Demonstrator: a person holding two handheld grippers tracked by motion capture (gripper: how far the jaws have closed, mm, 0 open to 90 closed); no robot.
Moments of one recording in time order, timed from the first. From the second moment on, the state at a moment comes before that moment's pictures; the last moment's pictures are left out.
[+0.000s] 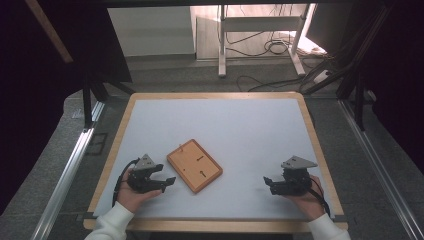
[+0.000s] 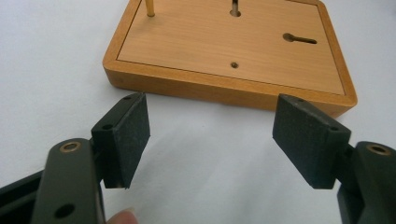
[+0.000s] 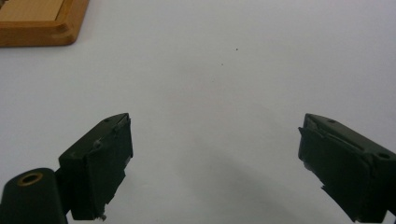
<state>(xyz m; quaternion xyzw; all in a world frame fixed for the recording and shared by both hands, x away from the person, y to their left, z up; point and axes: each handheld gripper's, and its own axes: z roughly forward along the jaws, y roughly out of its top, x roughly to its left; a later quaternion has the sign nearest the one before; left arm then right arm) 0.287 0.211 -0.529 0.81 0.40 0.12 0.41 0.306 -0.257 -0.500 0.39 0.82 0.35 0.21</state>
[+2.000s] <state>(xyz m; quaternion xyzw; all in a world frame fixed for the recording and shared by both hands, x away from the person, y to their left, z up) 0.350 0.182 -0.506 0.81 0.42 0.13 0.38 0.289 -0.247 -0.508 0.36 0.84 0.33 0.22</state>
